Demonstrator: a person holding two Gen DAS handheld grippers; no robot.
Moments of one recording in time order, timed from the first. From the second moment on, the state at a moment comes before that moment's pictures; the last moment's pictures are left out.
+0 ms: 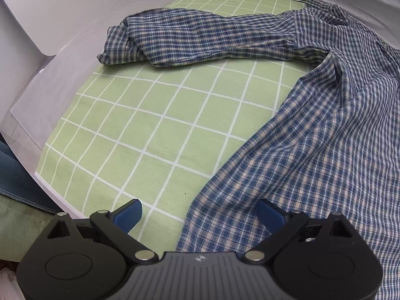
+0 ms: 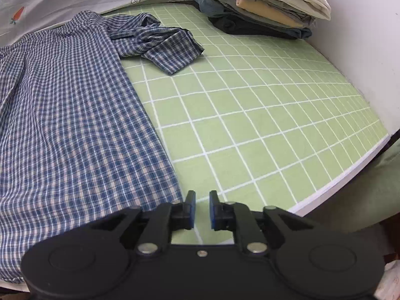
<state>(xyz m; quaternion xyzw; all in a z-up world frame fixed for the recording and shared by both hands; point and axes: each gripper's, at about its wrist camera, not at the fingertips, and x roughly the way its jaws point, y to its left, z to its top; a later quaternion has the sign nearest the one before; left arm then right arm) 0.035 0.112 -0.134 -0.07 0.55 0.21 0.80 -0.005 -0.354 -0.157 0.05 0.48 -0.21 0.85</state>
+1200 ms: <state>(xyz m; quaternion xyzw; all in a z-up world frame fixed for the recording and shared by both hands) 0.117 0.142 -0.095 -0.12 0.50 0.14 0.85 0.157 -0.259 -0.139 -0.03 0.45 -0.07 0.89</state>
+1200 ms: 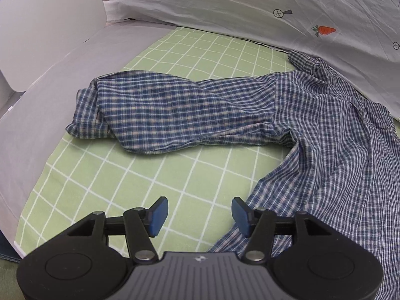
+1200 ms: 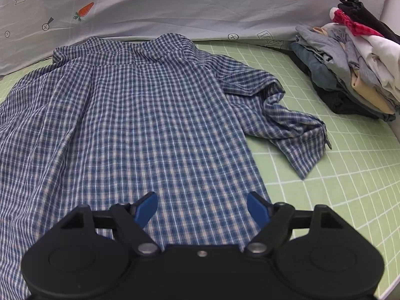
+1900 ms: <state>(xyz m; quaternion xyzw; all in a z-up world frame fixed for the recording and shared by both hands) 0.433 0.087 -0.168 -0.15 0.48 -0.05 0.86 0.499 -0.170 -0.143 -0.04 0.39 0.12 0.91</state>
